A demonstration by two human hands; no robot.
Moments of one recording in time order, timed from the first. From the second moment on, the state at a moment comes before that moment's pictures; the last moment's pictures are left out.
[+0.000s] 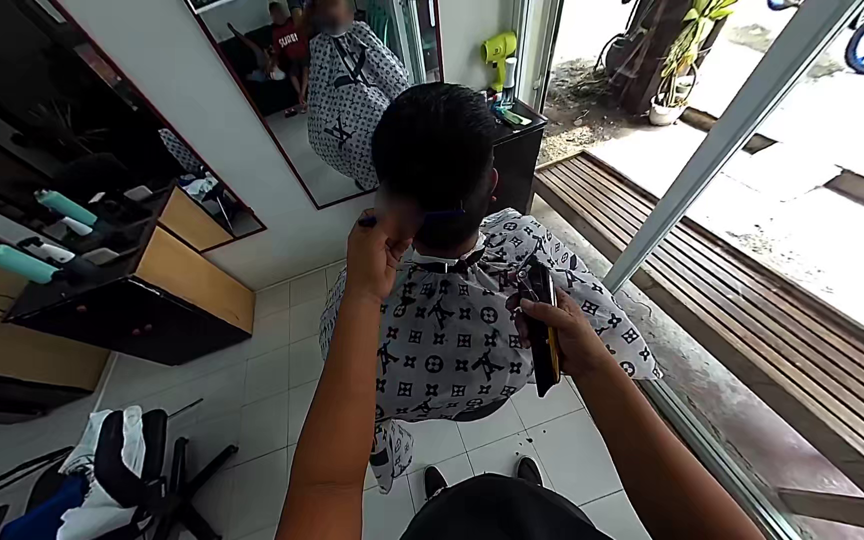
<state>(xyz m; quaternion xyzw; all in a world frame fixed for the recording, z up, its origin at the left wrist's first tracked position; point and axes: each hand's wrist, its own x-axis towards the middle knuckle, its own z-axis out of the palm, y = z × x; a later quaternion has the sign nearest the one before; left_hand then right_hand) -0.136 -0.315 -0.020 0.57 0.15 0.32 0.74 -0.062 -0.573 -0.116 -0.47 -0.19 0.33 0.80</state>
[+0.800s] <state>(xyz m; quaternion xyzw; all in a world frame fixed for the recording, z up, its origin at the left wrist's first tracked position) -0.255 -0.352 -0.151 0.58 0.15 0.39 0.70 -0.031 -0.490 -0.091 -0.56 -0.31 0.34 0.69</state>
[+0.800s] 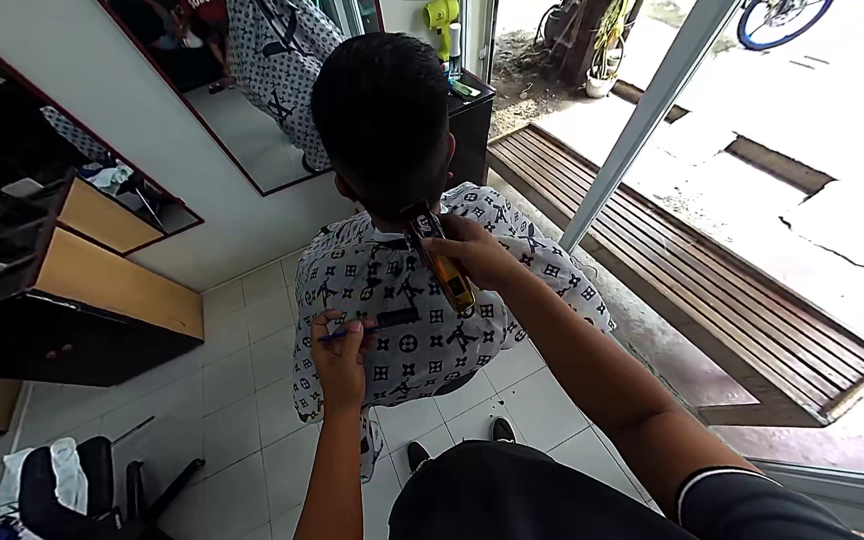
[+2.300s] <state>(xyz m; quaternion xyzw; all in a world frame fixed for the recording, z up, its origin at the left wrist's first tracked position) -0.265 -0.338 -0.177 0.44 0.02 0.41 0.80 -0.069 -0.484 -0.098 -0.56 -0.21 0.38 0.71</state>
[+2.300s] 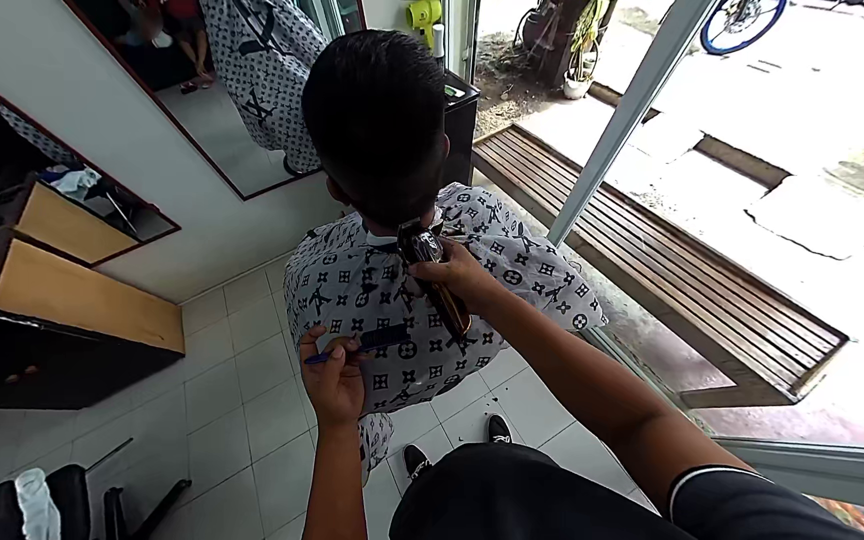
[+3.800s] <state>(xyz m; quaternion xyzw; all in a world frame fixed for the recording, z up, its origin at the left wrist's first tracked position) -0.264 -0.338 -0.177 0.48 0.03 0.41 0.78 -0.009 -0.506 -0.063 -0.51 -0.32 0.40 0.69</state>
